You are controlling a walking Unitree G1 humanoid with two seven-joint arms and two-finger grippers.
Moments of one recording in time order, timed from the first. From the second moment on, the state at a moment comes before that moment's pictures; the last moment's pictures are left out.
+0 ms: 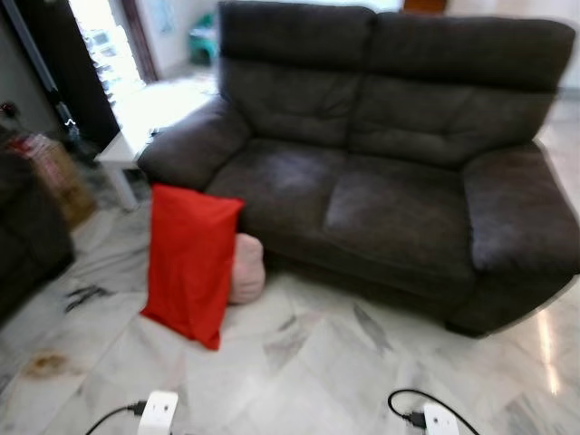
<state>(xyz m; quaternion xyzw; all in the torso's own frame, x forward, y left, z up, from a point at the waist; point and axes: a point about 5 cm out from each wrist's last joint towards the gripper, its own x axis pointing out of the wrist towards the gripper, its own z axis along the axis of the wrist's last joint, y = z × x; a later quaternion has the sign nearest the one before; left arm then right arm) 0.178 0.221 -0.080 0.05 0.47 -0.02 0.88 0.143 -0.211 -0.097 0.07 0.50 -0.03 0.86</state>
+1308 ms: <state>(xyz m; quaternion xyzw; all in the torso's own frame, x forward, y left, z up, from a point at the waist) 0.176 0.226 -0.080 0.05 0.47 -0.01 0.88 0.147 -0.205 -0.096 0.08 0.50 -0.03 0.86</state>
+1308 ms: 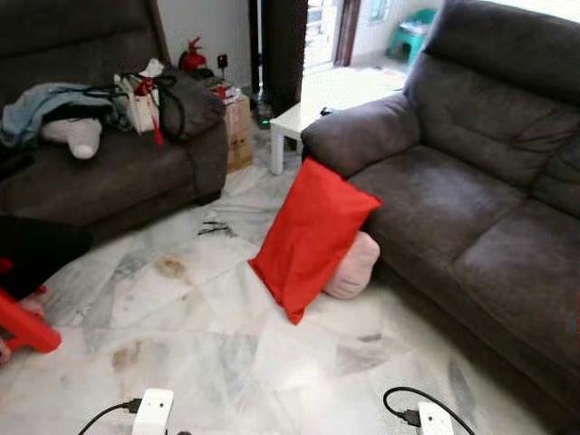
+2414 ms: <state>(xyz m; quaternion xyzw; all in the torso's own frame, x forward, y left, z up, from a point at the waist) 0.169 0.233 -0.081 0.05 0.47 0.01 0.88 0.153 -0.193 -0.096 0.09 0.49 -0.03 0.86</state>
